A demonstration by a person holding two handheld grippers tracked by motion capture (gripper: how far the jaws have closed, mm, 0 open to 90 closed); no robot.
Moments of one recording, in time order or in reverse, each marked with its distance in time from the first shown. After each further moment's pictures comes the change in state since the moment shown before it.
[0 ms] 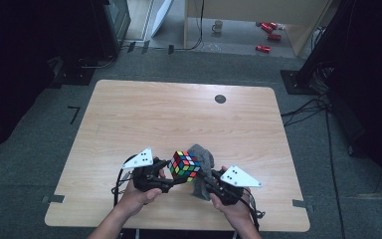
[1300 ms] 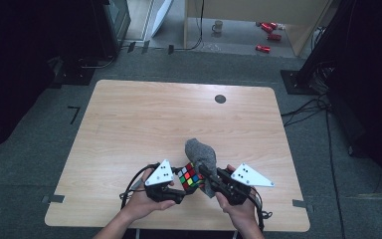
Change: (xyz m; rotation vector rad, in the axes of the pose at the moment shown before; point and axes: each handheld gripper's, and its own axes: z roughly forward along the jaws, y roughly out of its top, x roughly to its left) left arm -0.022 -0.010 0.024 0.162 0.139 0.212; right arm -0.001 0.016 -0.015 -0.061 0.034 0.090
